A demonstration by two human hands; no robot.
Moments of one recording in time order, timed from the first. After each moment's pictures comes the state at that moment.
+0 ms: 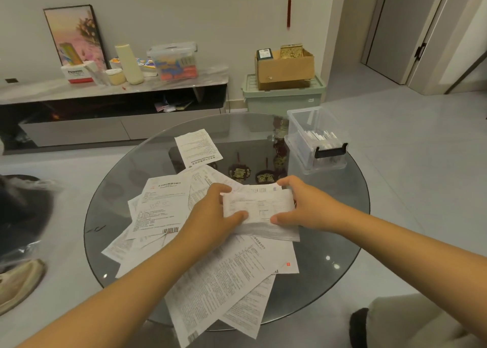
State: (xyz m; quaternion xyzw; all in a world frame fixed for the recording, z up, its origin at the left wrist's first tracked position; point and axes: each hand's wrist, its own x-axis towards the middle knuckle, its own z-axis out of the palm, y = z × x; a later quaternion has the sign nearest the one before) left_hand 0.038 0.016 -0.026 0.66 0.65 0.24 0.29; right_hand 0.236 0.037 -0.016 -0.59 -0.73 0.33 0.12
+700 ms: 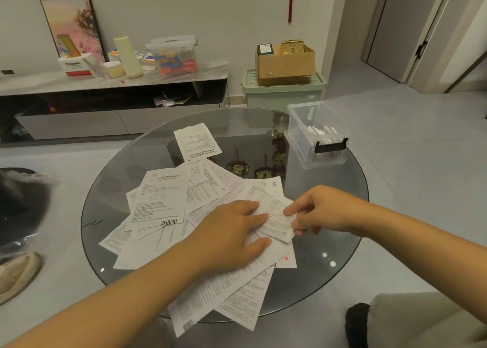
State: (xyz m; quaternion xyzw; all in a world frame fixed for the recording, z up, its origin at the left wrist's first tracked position) left_hand 0.048 0.003 -0.041 0.87 0.49 0.00 0.09; right_hand 0.255 0.025 -0.011 -0.59 -0.68 0.44 0.08
